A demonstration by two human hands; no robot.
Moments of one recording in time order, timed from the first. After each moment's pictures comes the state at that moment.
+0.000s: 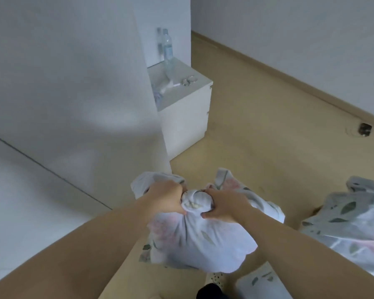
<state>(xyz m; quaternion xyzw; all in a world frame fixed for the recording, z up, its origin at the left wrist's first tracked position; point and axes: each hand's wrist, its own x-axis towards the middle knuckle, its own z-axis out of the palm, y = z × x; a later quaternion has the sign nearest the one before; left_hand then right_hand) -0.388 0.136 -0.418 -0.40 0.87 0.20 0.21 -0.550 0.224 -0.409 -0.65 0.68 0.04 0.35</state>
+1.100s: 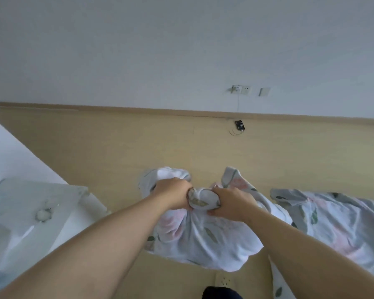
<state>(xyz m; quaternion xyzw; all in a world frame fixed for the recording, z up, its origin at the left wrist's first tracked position) -0.891 -0.119 -0.404 -0.03 0.97 0.10 0.22 -0.930 0.068 -0.385 -0.33 0.91 -0.09 0.22</state>
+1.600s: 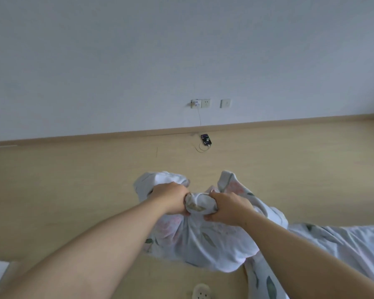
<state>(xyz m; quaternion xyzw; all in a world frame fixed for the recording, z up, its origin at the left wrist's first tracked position) -1.197 -0.049 -0.403 0.06 0.97 0.07 0.24 -1.203 0.140 -0.394 -0.23 0.94 -0.14 0.22</state>
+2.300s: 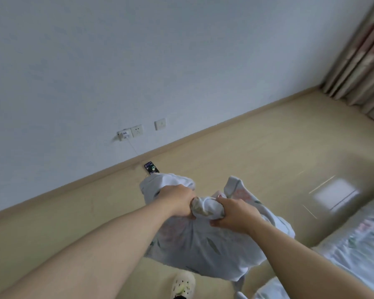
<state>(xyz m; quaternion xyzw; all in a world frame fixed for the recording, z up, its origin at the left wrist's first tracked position) -1.562 0.068 -0.402 0.27 0.92 0.01 0.29 -1.494 0.238 -0.411 0.00 0.96 -0.19 0.22</state>
